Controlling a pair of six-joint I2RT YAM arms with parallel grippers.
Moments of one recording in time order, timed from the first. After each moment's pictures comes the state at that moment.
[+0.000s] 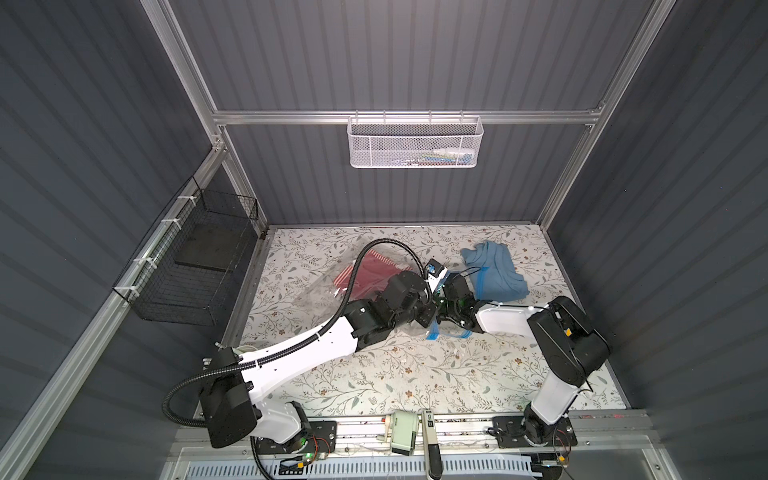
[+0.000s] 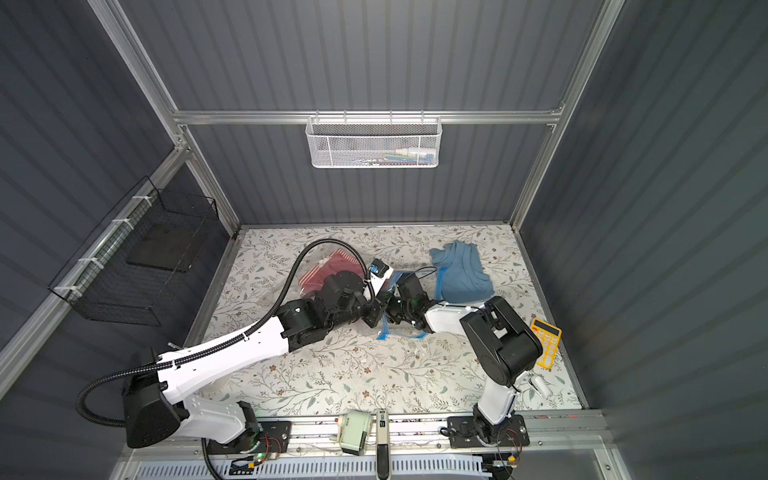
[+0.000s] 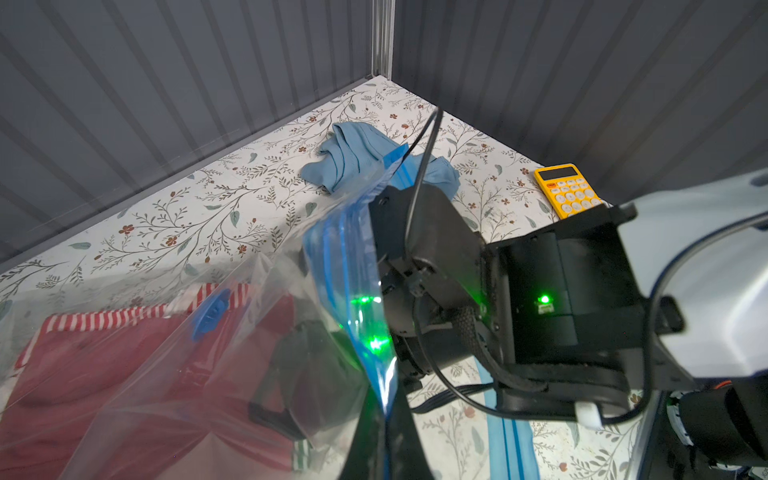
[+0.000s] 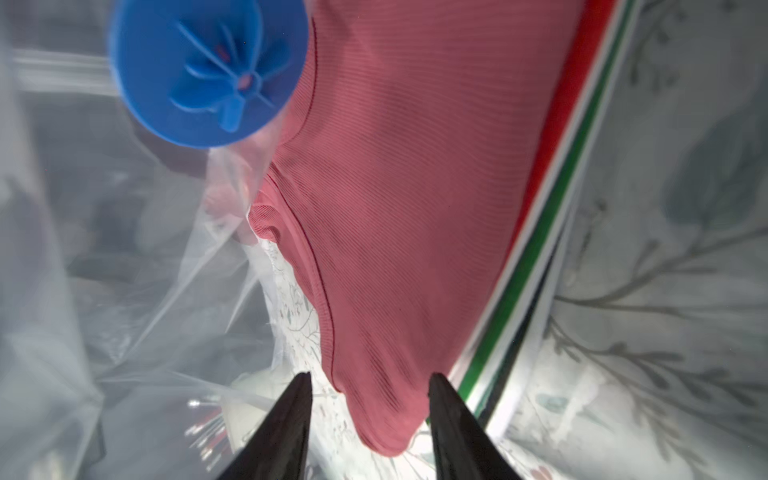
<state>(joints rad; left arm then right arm) -1.03 1.41 1.19 -0.27 -0.11 -0.11 0.58 1.76 0.84 0.29 -0.40 1.19</state>
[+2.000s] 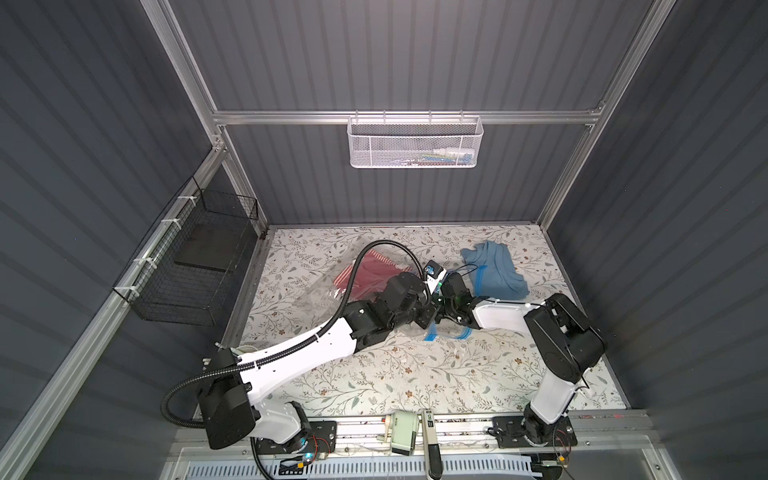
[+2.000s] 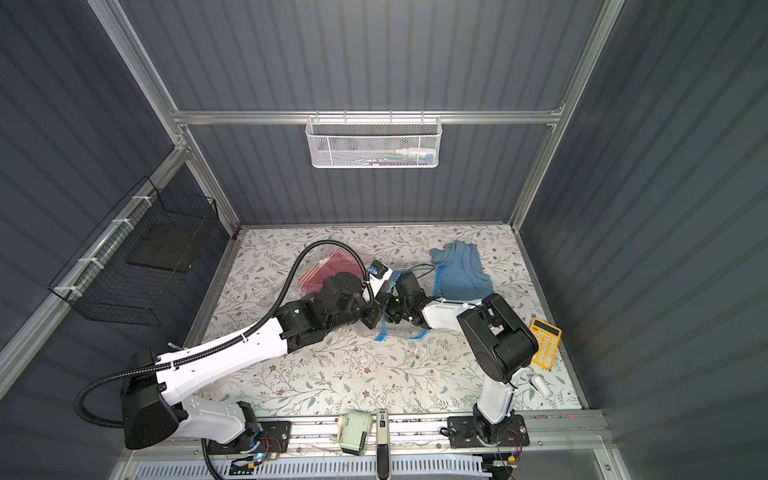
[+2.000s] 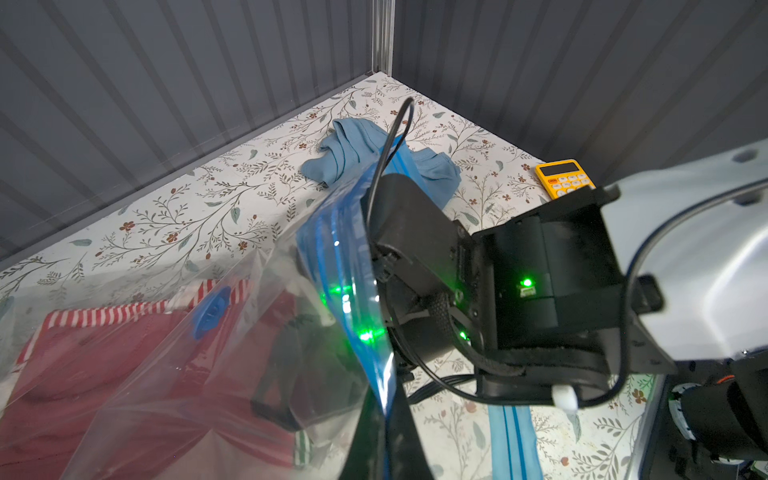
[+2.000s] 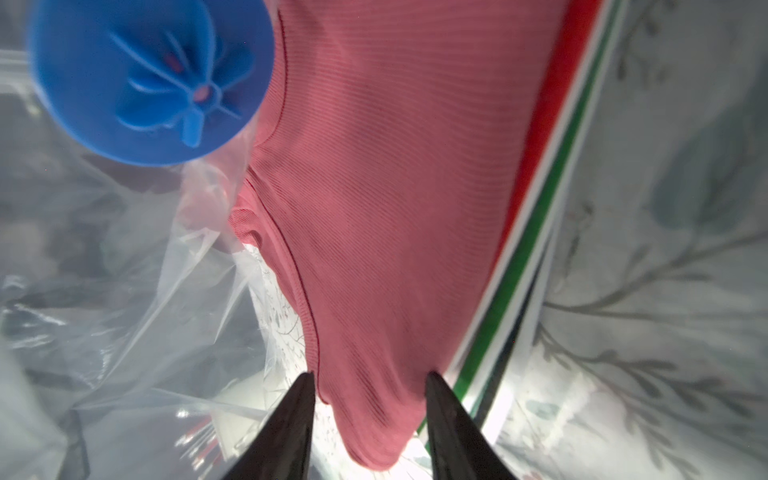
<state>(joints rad) -1.03 1.40 1.17 -0.27 -0.11 -0.11 0.58 1.79 0.89 0.20 -0.40 1.19</state>
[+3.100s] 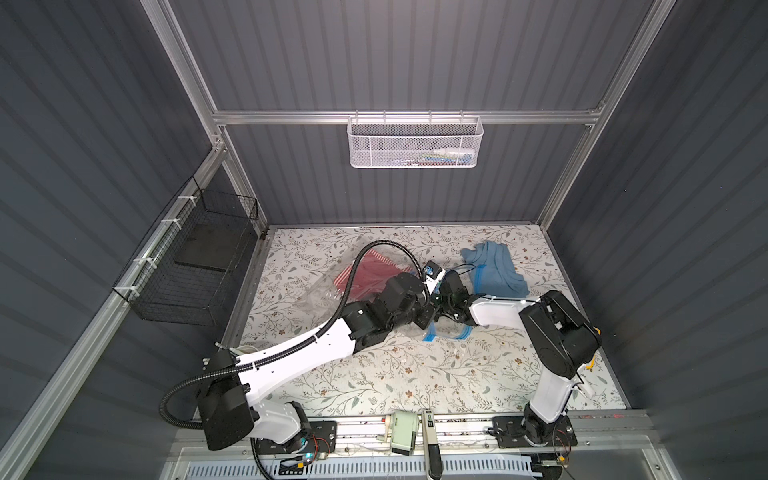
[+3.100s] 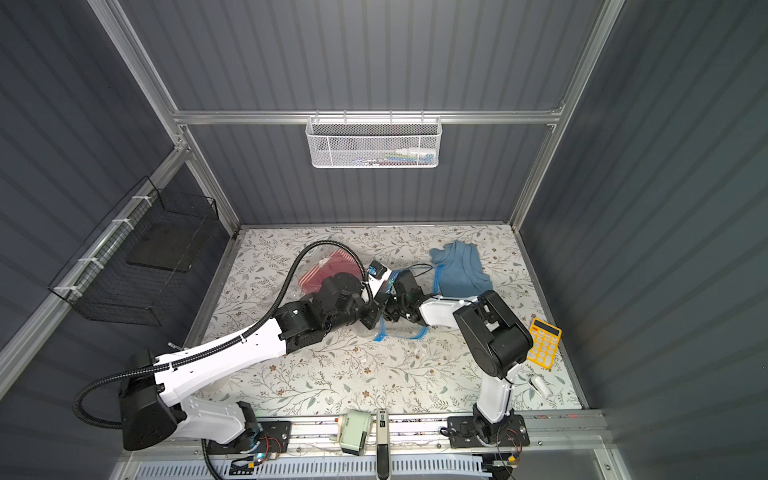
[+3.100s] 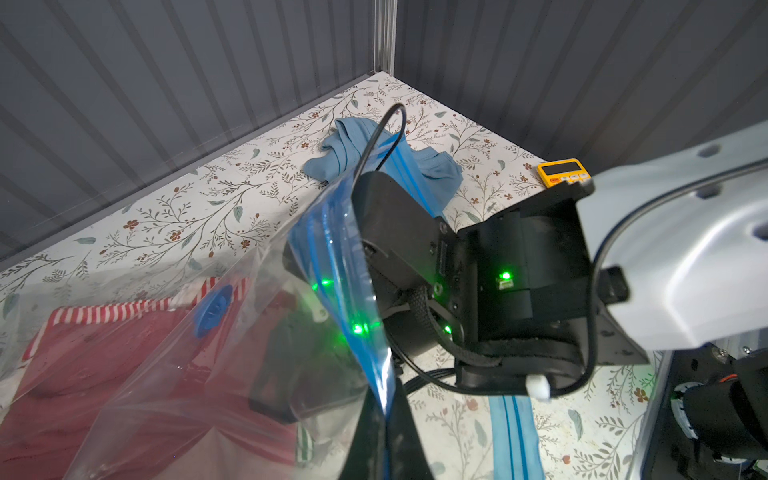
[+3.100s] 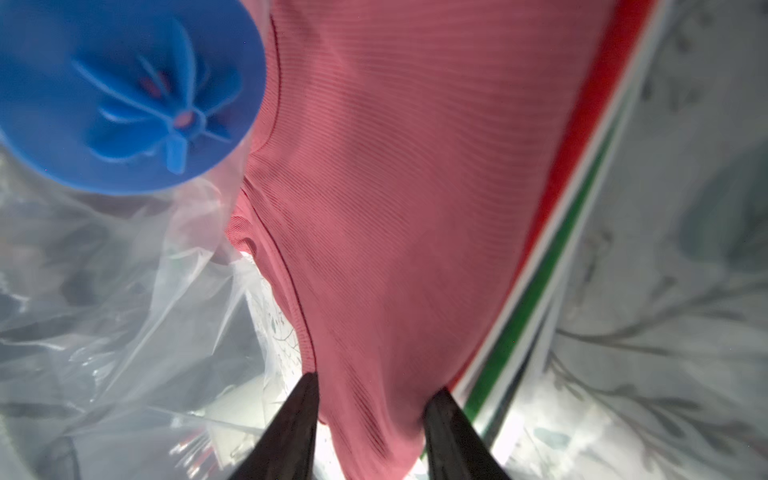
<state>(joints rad) -1.03 1.40 1.17 -0.27 -0.11 -0.11 0.58 1.84 0.94 0.18 -0.40 1.18</state>
